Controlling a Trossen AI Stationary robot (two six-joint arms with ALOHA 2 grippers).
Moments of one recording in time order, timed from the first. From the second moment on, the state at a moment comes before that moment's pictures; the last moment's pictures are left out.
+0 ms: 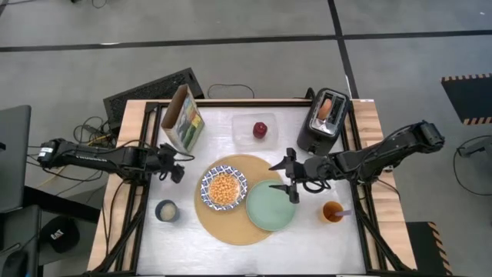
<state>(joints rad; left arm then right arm) -0.03 0.64 0.34 -0.77 -0.35 -0.85 0.24 1.22 0.68 0.14 0.24 0.08</state>
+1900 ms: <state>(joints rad) -0.28 1.01 0.34 0.39 -0.26 -0.23 -0.34 0.89 0.99 -0.99 0.68 0.62</state>
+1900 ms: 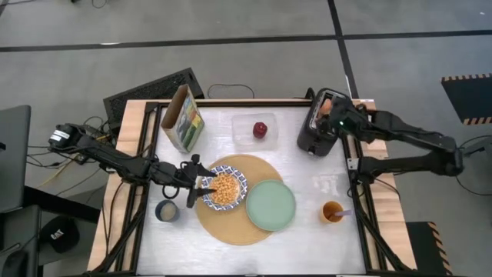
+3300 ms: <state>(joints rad) -0.28 1.01 0.34 0.40 -0.28 -0.25 -0.49 1.11 1.02 -0.91 0.72 0.65</state>
